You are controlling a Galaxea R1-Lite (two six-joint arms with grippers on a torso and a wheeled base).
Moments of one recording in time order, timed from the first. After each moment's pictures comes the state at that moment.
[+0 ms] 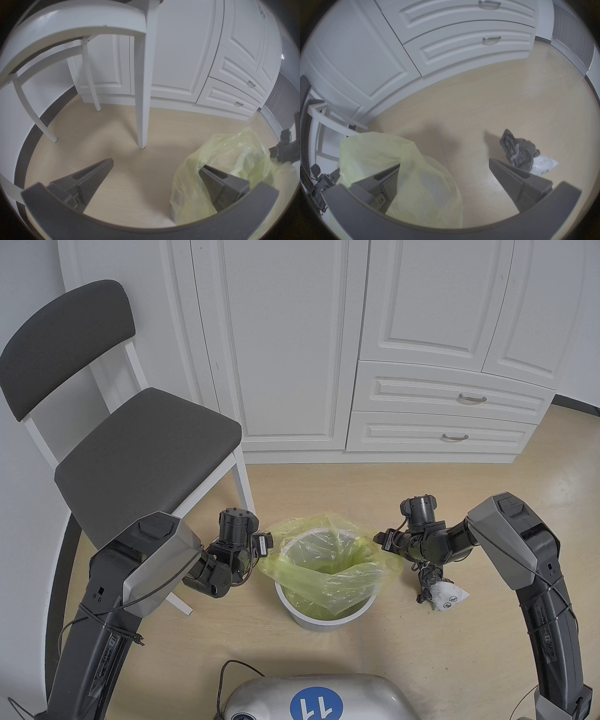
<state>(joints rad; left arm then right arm) -0.39 2.72 -1.58 -0.70 0.31 -0.25 0.26 2.69 -1.71 -0.32 -0.12 0.50</state>
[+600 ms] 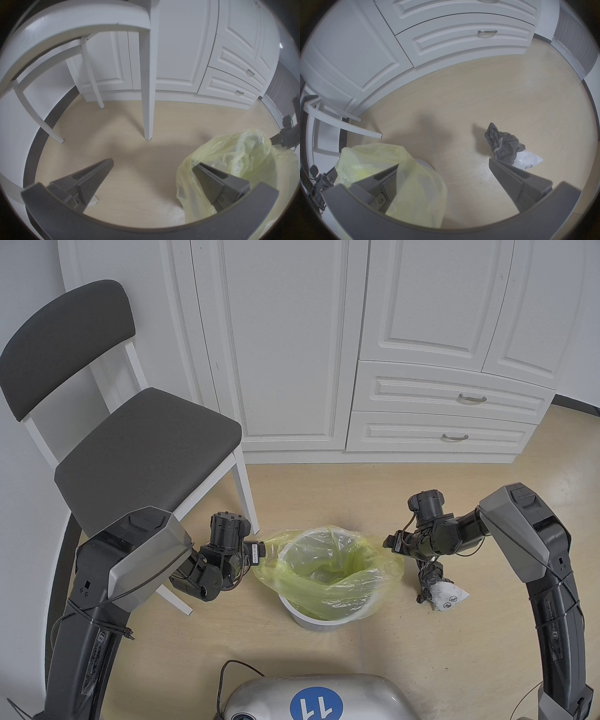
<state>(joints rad) -0.37 2.65 -1.44 -0.71 0.30 -0.20 0.23 2.63 -1.69 -0.14 -0.12 0.47</state>
